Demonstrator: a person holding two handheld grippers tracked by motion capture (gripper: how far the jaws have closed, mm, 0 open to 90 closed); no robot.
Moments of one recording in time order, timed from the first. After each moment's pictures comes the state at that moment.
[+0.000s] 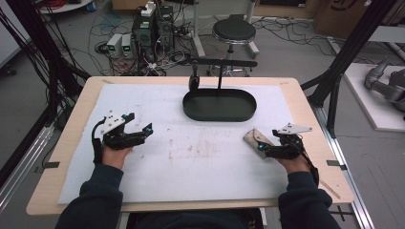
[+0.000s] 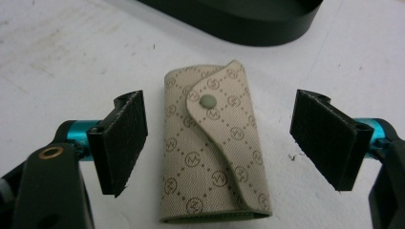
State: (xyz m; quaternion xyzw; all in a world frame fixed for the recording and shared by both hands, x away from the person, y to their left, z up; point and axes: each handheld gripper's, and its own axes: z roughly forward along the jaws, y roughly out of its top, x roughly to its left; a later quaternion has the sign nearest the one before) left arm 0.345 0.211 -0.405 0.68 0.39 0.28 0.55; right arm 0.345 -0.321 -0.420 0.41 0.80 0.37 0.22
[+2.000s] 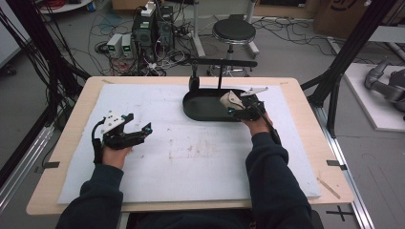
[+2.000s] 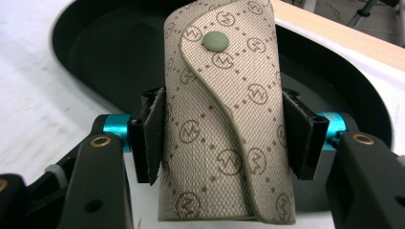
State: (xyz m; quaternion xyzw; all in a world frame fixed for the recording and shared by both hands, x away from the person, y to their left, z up) left arm 0.347 0.213 -0.408 0.68 0.41 0.28 0.54; right arm 0.474 -0.222 -0.398 0.41 0.81 0.35 0.22
